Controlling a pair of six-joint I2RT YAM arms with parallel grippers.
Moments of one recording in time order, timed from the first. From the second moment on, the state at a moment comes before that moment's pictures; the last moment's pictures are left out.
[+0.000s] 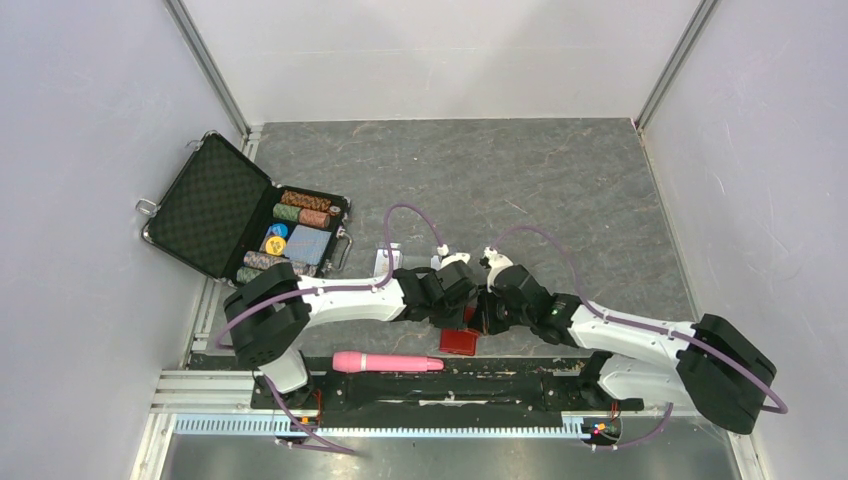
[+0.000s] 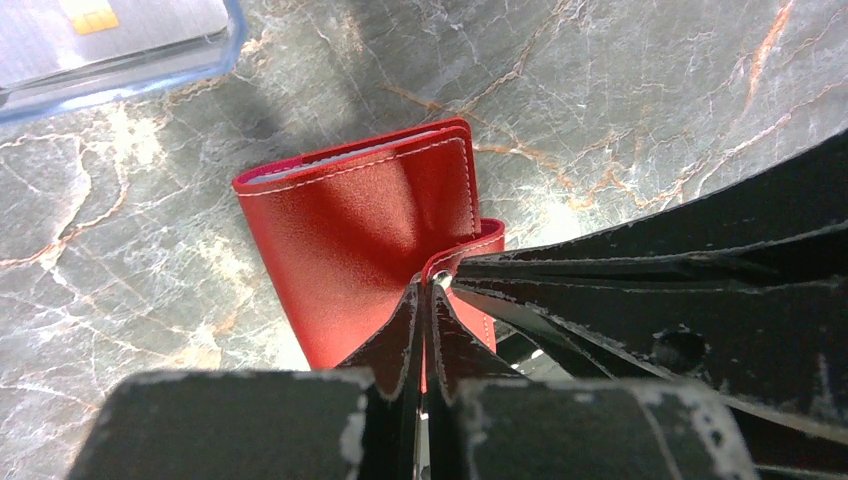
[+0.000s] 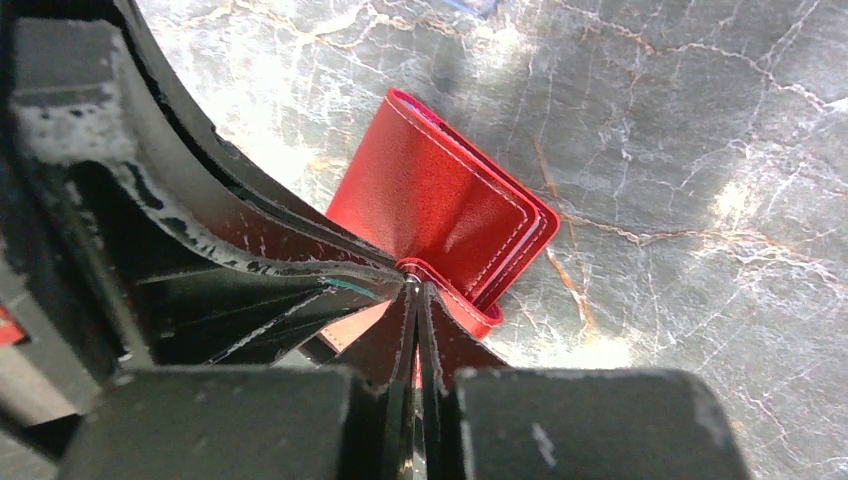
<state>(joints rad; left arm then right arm) -1.13 1.66 0.96 -0.32 -0.05 -0.88 0.89 1.15 0.41 -0.05 -0.11 0.64</state>
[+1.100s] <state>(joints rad) -1.13 1.67 0.96 -0.33 -0.05 -0.88 0.89 1.18 0.39 0.03 -0.12 0.65</state>
